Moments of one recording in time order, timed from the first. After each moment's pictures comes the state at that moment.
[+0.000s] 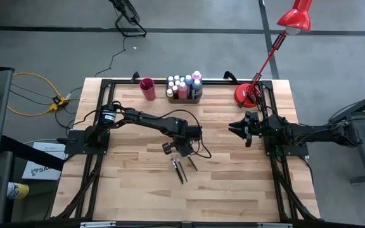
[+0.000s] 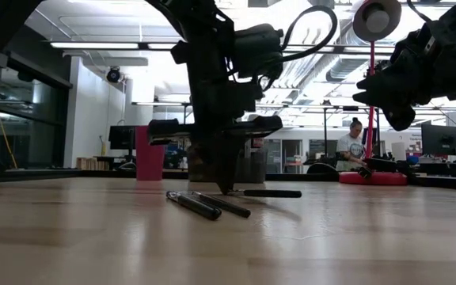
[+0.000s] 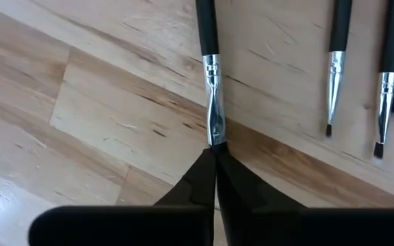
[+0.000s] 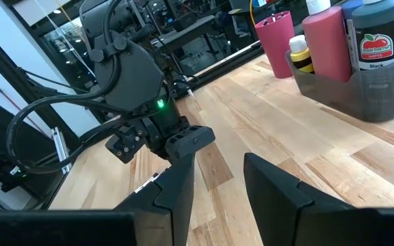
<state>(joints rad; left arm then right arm) -0.01 2.12 1.54 -0.72 0.11 1.15 -0.12 0.35 0.01 0.24 0.02 0.47</state>
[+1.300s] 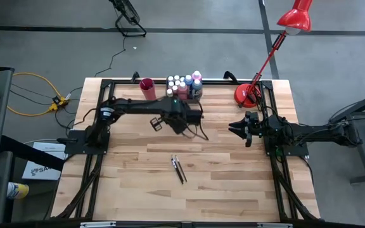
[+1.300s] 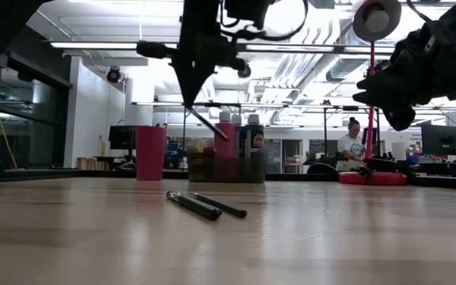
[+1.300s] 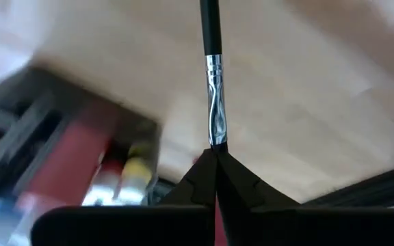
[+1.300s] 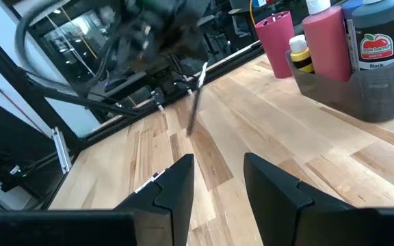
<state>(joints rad) 0.05 2.09 2.02 -1.58 -0.45 0.98 -0.12 0.35 0.01 0.24 0.02 0.47</state>
